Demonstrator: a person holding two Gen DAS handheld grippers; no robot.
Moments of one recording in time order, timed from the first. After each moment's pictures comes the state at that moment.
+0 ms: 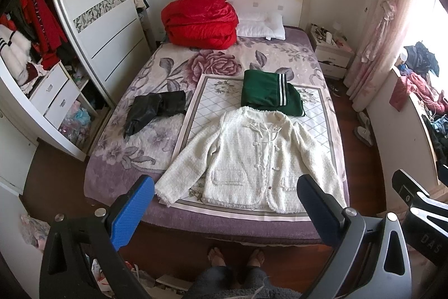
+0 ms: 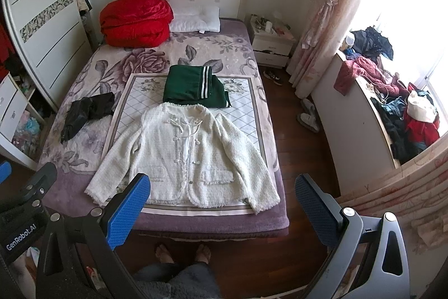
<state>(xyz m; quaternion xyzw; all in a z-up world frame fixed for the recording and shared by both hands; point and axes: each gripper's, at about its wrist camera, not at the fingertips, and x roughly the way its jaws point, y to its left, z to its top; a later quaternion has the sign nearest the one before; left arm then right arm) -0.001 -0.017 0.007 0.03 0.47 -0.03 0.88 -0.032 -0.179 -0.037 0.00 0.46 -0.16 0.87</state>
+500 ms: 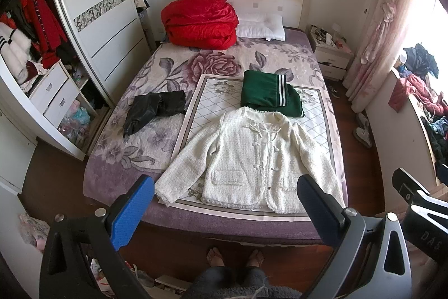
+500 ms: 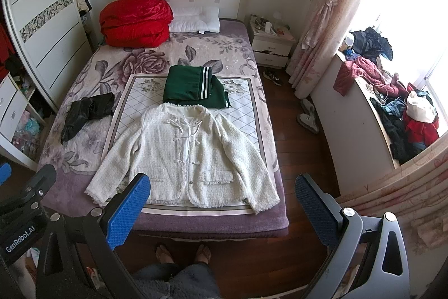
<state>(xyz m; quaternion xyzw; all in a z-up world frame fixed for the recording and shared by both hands) -0.001 -0.017 0.011 0.03 0.47 -0.03 0.88 -0.033 -0.180 -0.037 0.00 0.46 -0.16 0.88</state>
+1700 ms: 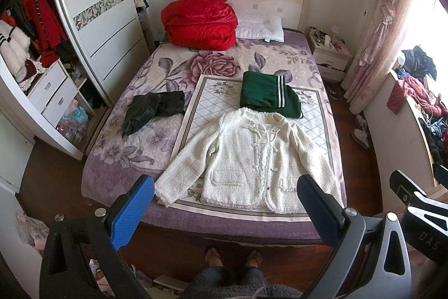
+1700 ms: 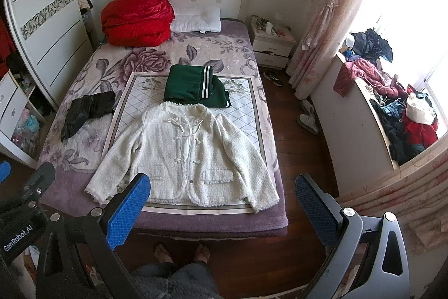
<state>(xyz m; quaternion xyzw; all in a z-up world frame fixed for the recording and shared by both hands) -0.003 -0.014 0.010 0.03 0.47 -0.03 0.88 -0.032 -0.178 -0.043 0.00 0.46 -0.16 0.88</state>
